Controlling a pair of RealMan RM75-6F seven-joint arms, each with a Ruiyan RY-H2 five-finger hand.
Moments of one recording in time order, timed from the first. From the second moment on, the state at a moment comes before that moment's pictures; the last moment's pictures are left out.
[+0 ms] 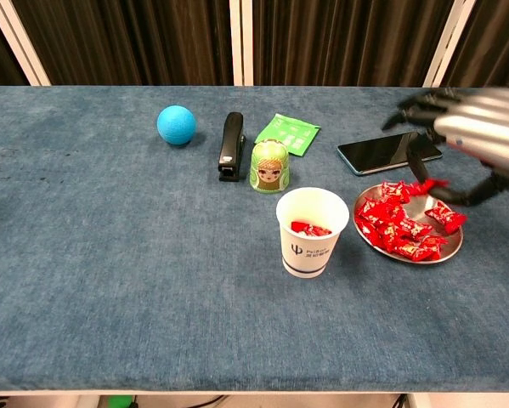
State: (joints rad) left arm -0.14 -1.17 -0.01 -1.48 1.57 1.48 -0.51; right arm 0.56 -1.36 0.01 -1.49 -1.61 1.12 -0.31
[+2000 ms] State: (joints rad) left arm -0.14 -1.18 0.00 -1.47 1.58 1.47 -0.52; right arm 0.59 -1.40 0.04 -1.45 -1.46 1.00 -0.37
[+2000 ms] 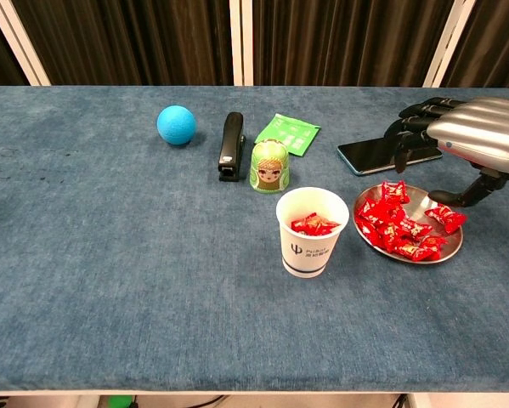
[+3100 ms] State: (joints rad) left arm -0.14 -1.18 0.00 -1.46 1.57 1.46 -0.53; right arm 0.64 -1.52 0.05 -1.29 -1.38 0.92 -0.37
